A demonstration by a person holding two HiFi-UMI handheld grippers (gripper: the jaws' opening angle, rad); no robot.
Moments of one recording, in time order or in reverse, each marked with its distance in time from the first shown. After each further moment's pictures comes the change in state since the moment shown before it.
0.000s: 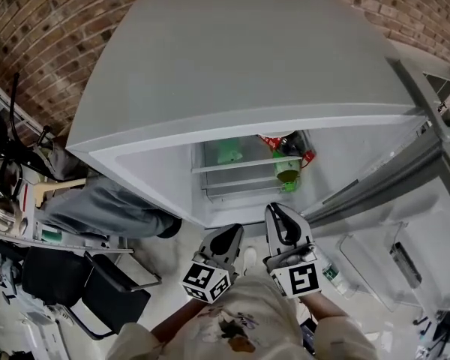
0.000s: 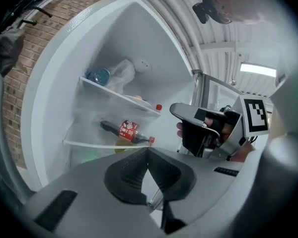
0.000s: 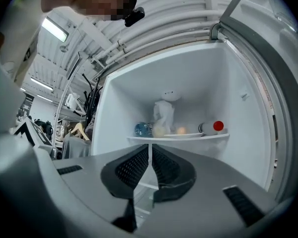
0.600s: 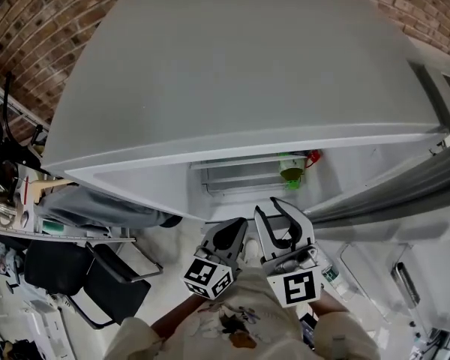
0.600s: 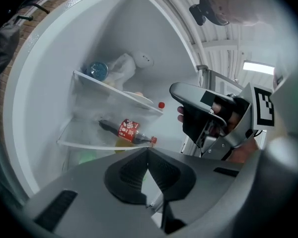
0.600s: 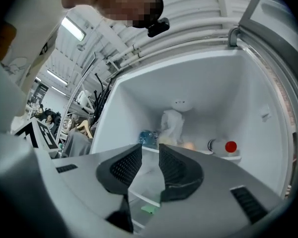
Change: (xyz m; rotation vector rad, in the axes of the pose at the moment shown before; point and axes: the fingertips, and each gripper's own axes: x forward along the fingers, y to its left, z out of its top) left arm 0.030 0.005 0.004 -0.004 0.009 0.012; right arm 0.024 0.002 0.032 -0.087 -0.094 0.057
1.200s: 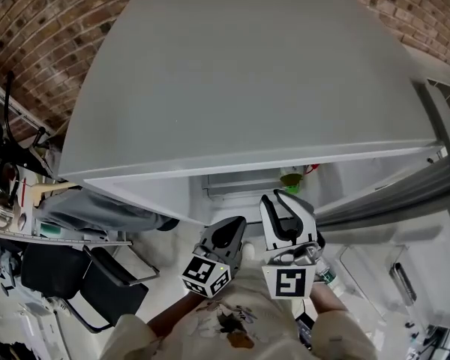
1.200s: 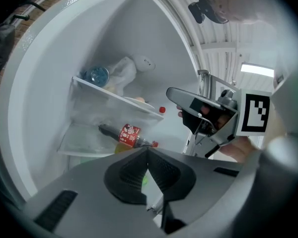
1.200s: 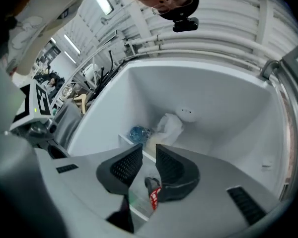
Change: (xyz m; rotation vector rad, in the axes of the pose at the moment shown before) left arm -0.002 0.011 0.020 0.008 -0.009 -0.026; right arm 0.022 -0.007 0.001 -0.382 0.116 -0.047
